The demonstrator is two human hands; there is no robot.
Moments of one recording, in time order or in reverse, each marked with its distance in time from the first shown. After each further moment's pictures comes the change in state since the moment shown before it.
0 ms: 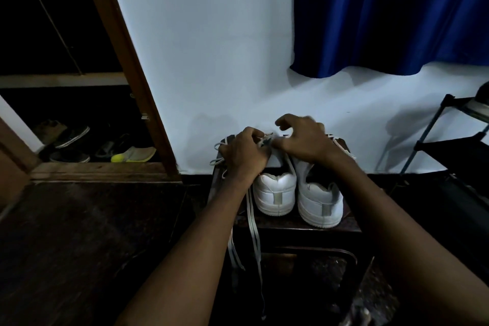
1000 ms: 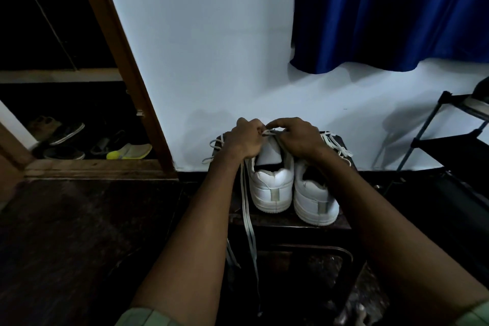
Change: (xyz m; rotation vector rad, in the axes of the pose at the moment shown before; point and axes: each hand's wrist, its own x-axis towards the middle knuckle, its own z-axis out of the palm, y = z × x) left_hand 0.039 0.006 -0.007 0.194 -0.366 0.099; right_hand 0.017 0.013 0.016 0.012 -0.020 0.046
